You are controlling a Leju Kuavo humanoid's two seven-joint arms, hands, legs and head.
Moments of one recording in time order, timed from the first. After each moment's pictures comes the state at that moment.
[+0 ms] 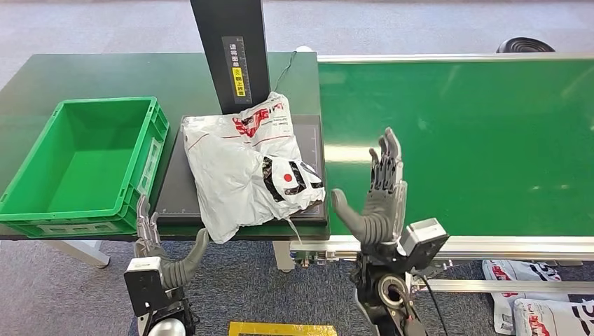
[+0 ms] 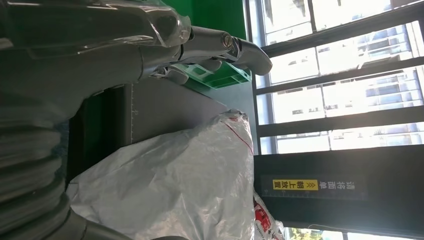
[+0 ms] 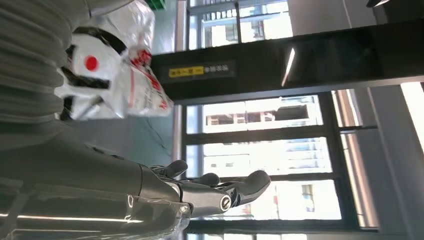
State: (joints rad) left arm 0.01 -0.24 -0.24 -1.34 -0.17 0.51 -0.69; right arm -0.14 0.09 0.43 -1.47 0.01 -0.44 -0.70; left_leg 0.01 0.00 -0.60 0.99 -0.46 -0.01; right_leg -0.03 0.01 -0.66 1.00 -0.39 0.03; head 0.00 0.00
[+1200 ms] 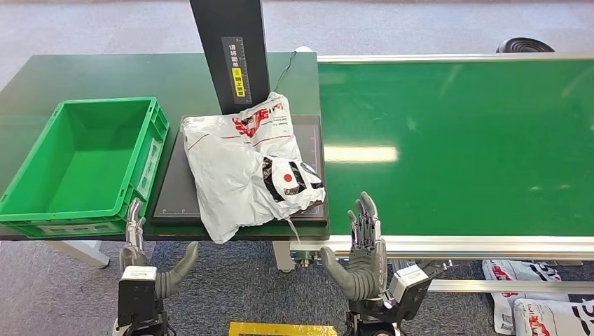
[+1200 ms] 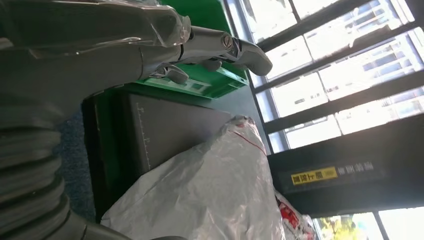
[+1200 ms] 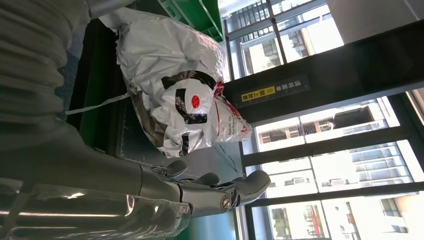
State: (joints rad) left arm 0.09 -0.12 -0.23 -1.49 -0.35 0.41 -0.53; right arm 0.13 0.18 0.37 -1.45 0.01 -0.28 -0.70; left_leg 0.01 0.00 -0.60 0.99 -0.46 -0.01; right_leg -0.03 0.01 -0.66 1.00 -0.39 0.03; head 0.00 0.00
